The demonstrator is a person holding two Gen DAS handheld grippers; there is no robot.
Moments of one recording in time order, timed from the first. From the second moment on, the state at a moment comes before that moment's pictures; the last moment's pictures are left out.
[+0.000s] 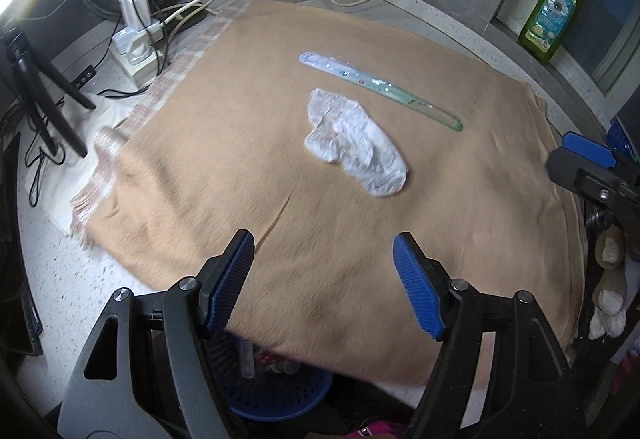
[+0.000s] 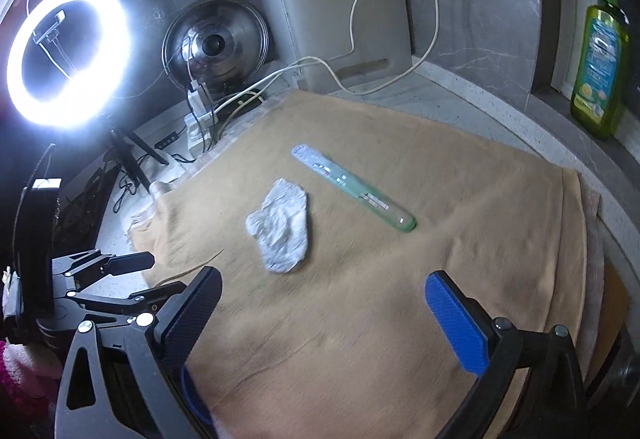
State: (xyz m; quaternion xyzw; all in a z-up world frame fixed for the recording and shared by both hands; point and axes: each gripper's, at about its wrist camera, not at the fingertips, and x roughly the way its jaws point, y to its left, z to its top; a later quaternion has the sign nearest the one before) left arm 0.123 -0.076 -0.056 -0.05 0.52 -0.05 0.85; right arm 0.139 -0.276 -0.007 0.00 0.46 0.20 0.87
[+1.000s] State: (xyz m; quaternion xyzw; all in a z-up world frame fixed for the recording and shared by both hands) left arm 0.247 -0.100 -0.125 -0.07 0.57 -0.02 0.82; right arm 0.308 -0.227 -0.109 -0.07 0.57 0.28 0.77
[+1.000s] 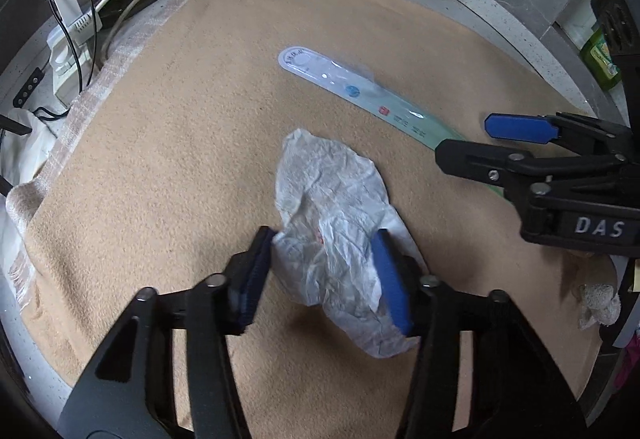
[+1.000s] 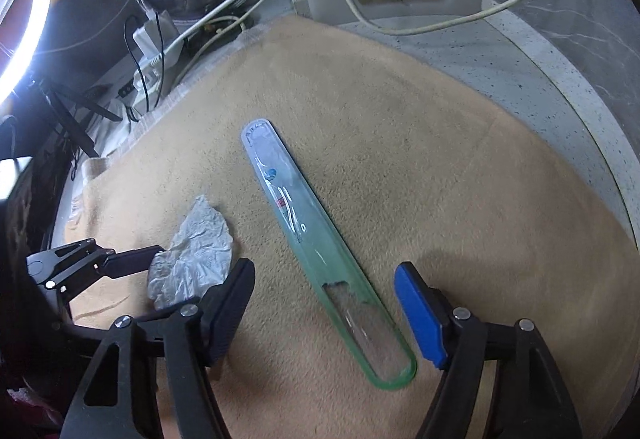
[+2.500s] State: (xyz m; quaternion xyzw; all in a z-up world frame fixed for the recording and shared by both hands) left arm 0.166 -0.025 -0.054 -0.12 0.50 -0.03 0.86; right arm 0.230 -0.222 -0.039 -0.02 0.49 0.27 0.83
